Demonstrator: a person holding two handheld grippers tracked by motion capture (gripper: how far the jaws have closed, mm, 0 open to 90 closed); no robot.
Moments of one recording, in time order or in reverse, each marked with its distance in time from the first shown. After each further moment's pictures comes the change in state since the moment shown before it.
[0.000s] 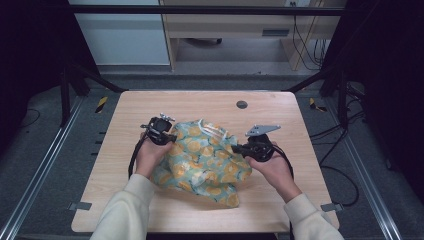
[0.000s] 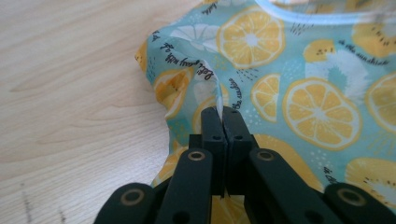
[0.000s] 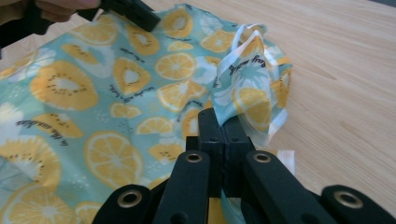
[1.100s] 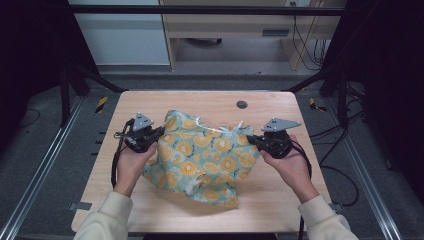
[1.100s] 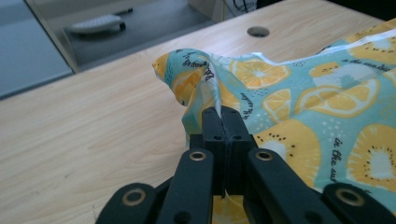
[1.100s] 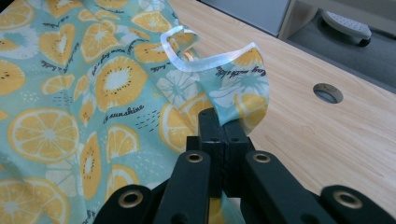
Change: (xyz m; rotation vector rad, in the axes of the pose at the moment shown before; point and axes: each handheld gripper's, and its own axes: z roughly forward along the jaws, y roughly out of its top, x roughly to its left) left arm -0.001 -0.027 -0.082 -0.375 0.023 0.086; right arm -0.001 0.016 -0.055 -0.069 -0.146 -0.094
